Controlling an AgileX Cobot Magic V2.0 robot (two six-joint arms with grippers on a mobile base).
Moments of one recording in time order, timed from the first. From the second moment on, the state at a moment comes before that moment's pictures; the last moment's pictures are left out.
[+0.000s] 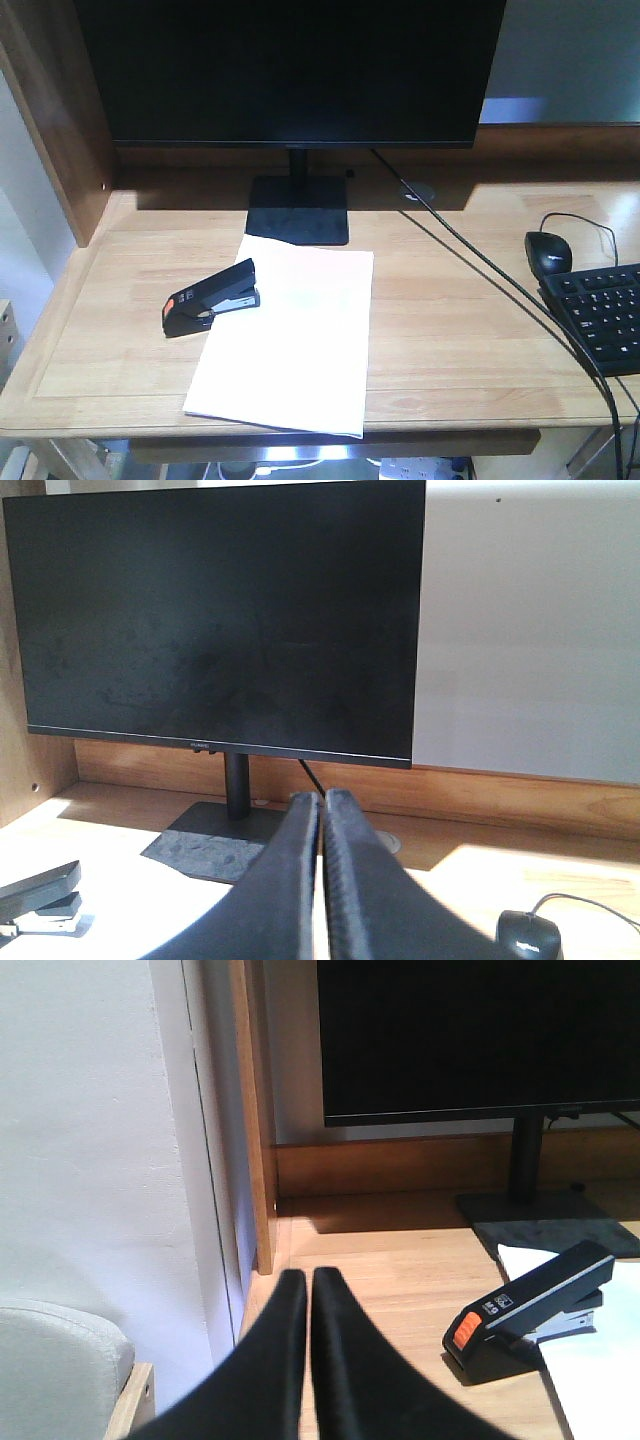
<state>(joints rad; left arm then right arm) 0.03 -0.01 0.02 -0.01 0.11 0.05 0.44 0.18 -0.24 -1.22 0.22 1.18</state>
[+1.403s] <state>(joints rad) 0.03 -0.01 0.02 -0.01 0.11 -0.04 0.44 0.18 -0.22 -1.22 0.22 1.18</state>
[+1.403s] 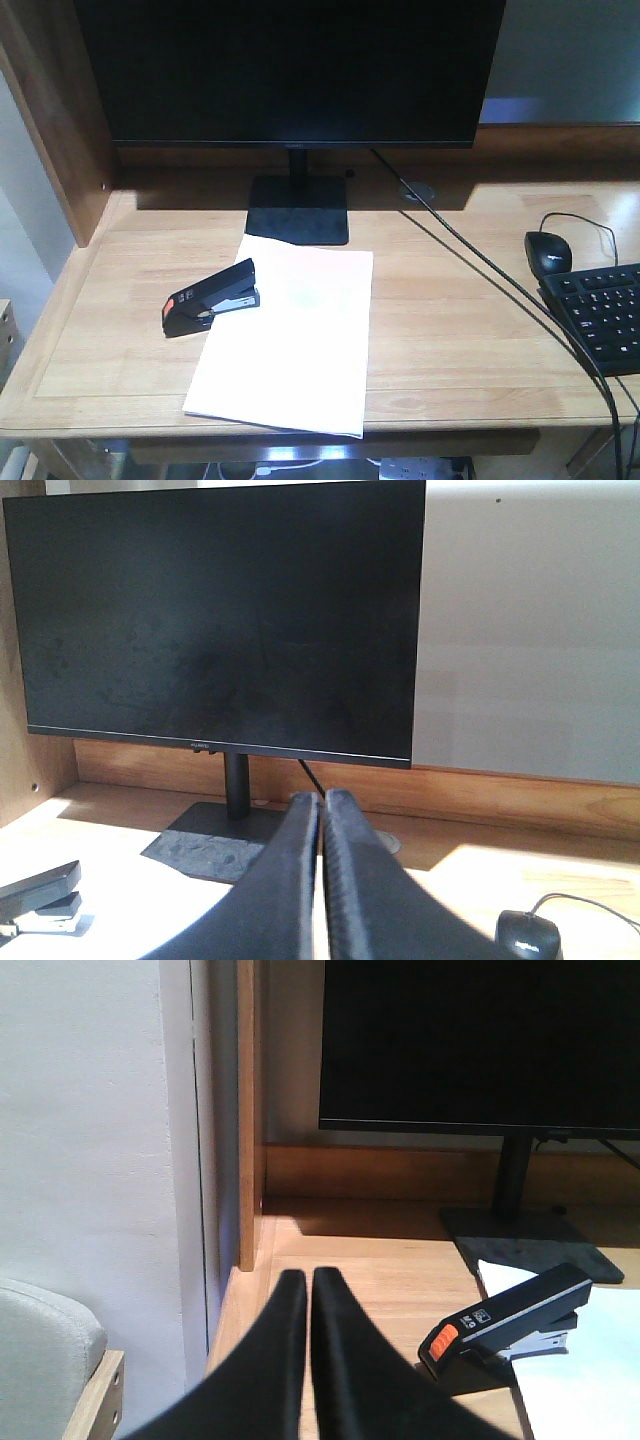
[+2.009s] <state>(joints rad) 0.03 -0.01 0.02 -0.01 0.11 -0.04 0.03 0.18 -0.17 -0.28 0.12 0.14</state>
